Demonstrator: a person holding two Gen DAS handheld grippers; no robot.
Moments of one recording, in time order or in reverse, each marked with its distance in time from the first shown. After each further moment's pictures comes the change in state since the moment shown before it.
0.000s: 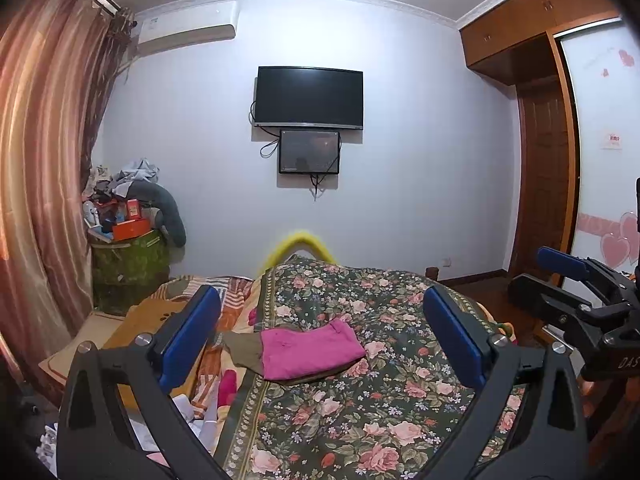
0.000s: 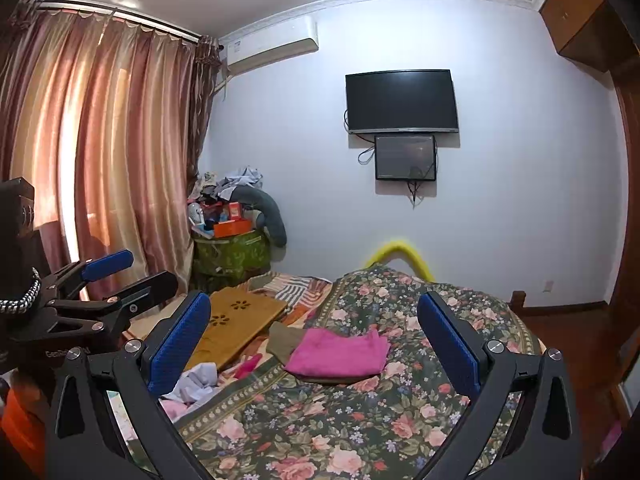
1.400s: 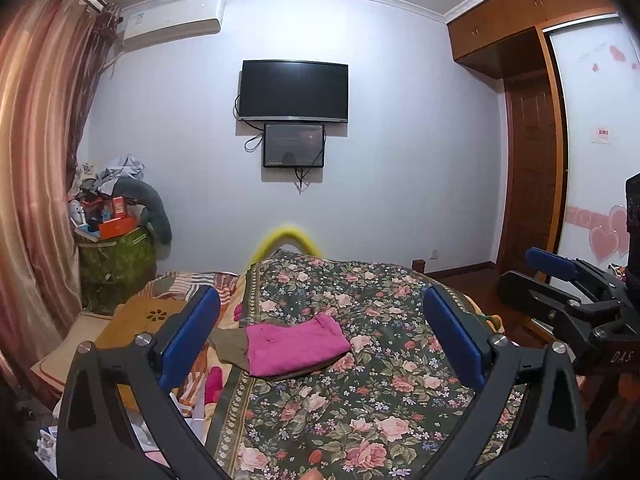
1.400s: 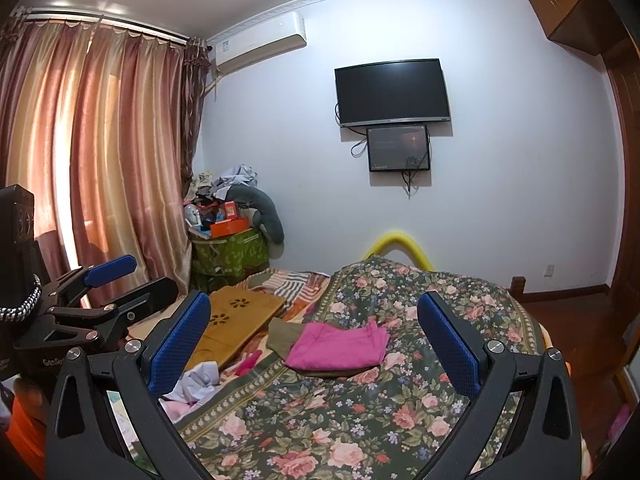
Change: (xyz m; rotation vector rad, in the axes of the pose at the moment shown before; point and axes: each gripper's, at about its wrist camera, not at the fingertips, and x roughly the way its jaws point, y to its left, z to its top) left arm 0.006 -0.004 0.000 0.017 0.023 -0.060; right arm -0.003 -0.006 -0.004 0.050 0.018 -0.012
